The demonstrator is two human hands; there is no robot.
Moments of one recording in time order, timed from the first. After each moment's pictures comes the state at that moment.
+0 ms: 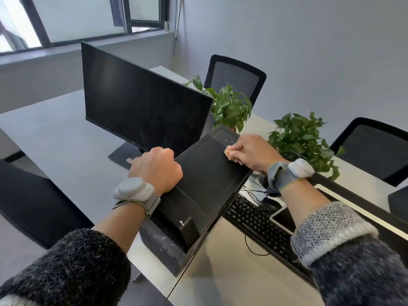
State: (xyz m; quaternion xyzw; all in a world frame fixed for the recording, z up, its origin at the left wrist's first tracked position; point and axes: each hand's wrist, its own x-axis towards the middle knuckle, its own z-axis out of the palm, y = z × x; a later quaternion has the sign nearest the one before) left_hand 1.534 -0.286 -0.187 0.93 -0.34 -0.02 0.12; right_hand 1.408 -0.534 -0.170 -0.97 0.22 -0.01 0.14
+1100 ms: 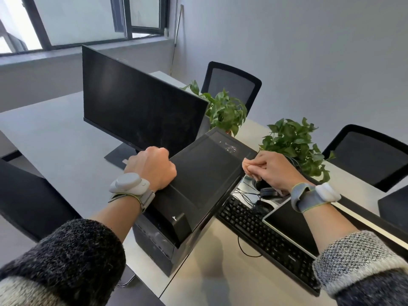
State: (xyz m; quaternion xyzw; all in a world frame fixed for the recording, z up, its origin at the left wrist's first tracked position) left_hand 1.531 -0.284 -0.186 0.93 -0.35 -0.02 0.12; right_hand 1.325 -0.555 -0.174 -0.95 0.25 -0.04 0.19
